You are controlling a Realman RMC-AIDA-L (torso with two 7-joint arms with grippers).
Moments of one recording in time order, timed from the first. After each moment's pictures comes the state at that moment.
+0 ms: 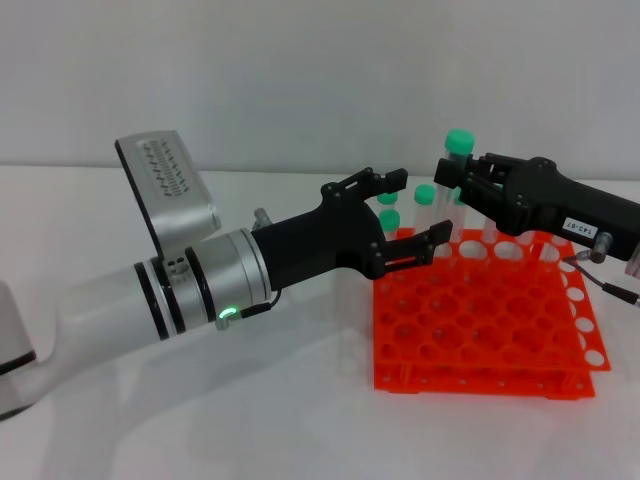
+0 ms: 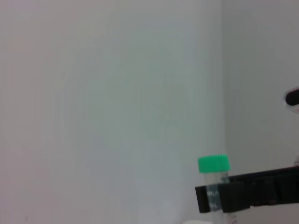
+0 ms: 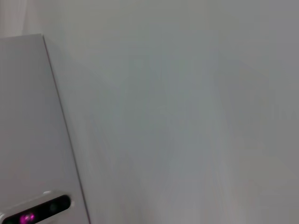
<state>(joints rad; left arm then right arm) -0.79 -2.09 0.96 0.15 1.31 1.29 -0.77 0.70 1.95 -1.42 -0.37 -0.87 -1.31 1.20</state>
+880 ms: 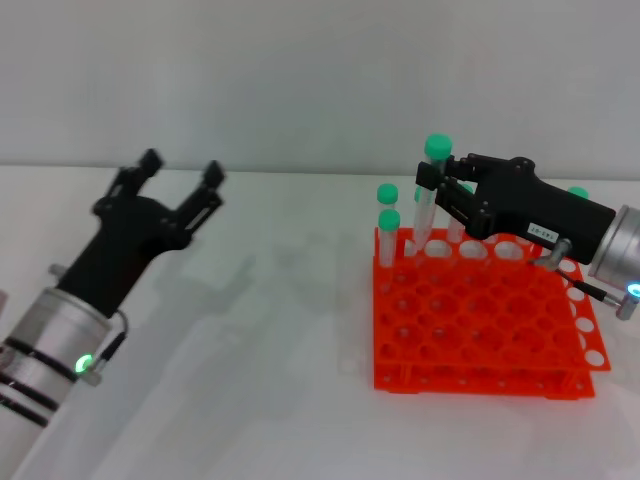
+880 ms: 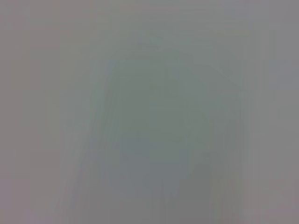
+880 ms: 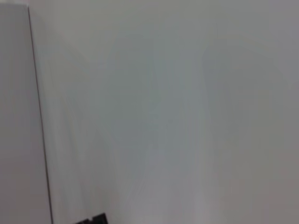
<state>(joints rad) -0.54 -2.10 0.95 -0.03 0.67 1.44 -0.52 0.71 2.01 -1.40 -0.39 -0.87 -1.18 1.01</state>
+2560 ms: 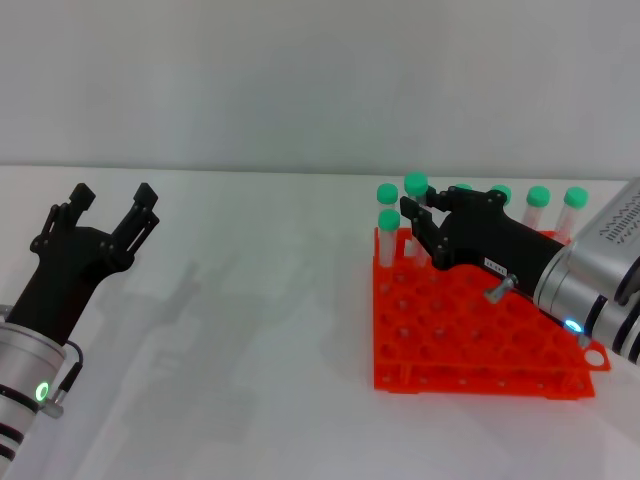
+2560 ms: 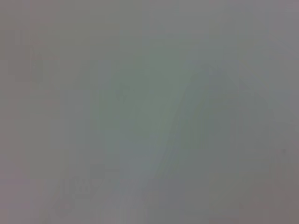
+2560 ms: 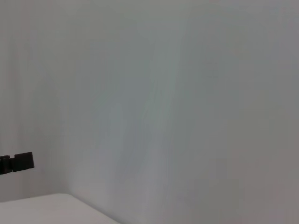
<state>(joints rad) -0.47 -2.10 0.95 -0.05 0.55 1.41 -0.53 0.71 2.03 -2.09 -0.38 0.01 -0.85 0.51</state>
